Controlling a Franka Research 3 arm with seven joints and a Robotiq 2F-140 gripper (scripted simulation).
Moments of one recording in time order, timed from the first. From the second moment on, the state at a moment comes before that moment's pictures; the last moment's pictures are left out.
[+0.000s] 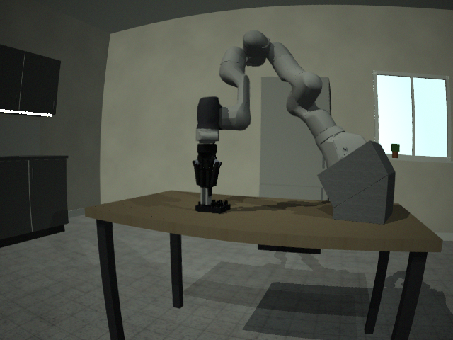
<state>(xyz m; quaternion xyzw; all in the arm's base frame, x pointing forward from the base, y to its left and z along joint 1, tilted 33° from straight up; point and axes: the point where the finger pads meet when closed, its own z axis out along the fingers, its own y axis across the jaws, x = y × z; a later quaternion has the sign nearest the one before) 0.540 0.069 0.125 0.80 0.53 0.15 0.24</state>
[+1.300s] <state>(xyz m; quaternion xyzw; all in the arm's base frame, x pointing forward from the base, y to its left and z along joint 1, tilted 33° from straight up) 0.540 0.069 0.125 0.80 0.53 0.15 0.24</state>
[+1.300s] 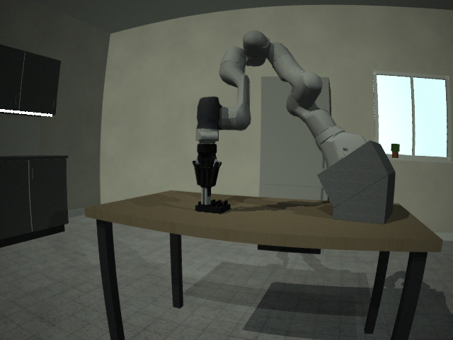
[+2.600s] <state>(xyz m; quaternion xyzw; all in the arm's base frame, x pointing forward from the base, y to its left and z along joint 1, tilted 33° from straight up) 0.541 0.068 0.125 0.89 0.37 0.18 0.20</state>
